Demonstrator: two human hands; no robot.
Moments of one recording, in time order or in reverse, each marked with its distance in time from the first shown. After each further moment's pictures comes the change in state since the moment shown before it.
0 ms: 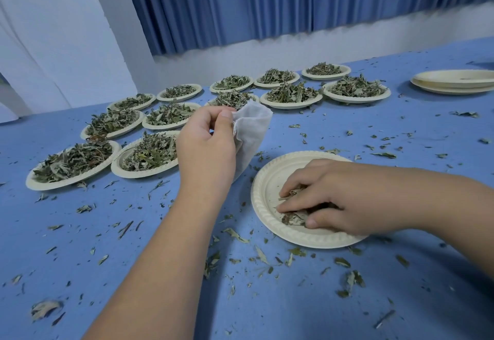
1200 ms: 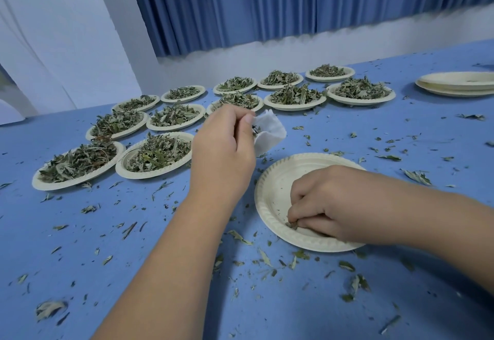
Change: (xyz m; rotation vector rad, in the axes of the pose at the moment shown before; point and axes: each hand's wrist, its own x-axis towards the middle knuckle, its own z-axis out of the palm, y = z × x) left_hand -0.008 0.005 0.001 0.390 -0.084 0.402; right_hand 0.001 -0.021 0.000 -0.069 0.100 -0.014
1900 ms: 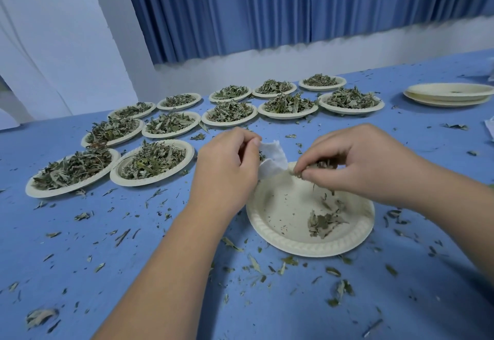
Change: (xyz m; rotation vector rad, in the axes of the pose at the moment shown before) left_hand -0.005 0.005 0.004 0.015 -0.161 -0.068; right_hand -0.013 0.022 -0.026 0.565 0.456 0.292
